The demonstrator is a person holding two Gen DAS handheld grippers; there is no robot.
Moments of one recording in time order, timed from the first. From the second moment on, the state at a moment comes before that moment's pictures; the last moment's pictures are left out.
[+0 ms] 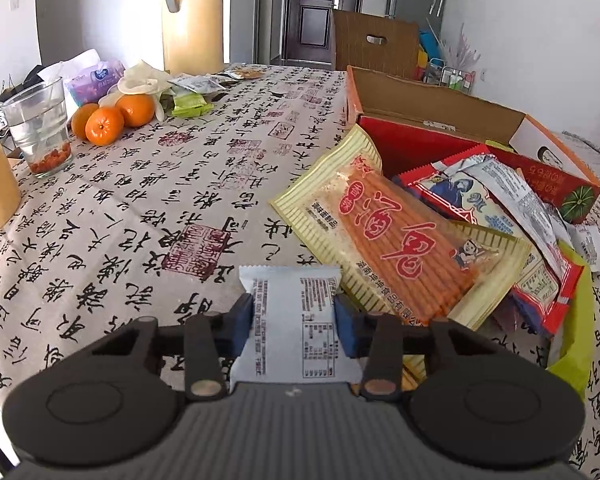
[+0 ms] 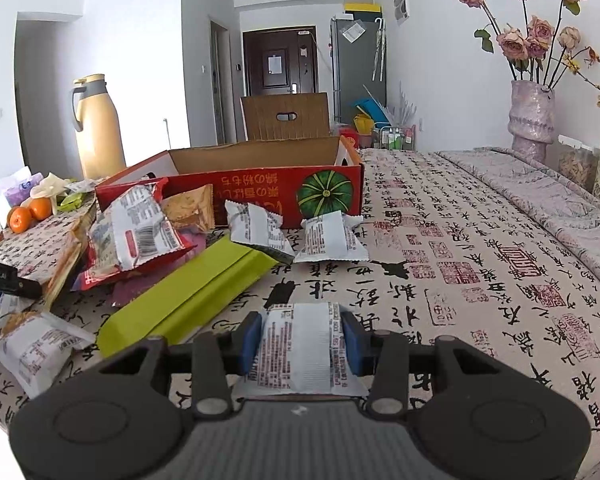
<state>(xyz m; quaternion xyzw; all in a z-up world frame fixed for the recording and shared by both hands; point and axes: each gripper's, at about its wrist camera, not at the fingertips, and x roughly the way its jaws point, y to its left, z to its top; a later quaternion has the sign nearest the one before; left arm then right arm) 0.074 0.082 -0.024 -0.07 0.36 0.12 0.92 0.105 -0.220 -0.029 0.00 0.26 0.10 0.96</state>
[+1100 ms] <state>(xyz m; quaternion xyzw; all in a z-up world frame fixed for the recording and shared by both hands) 0.132 0.034 0.088 0.00 0.22 0.04 0.98 0.181 -0.201 0.048 -0.01 0.16 0.10 0.98</state>
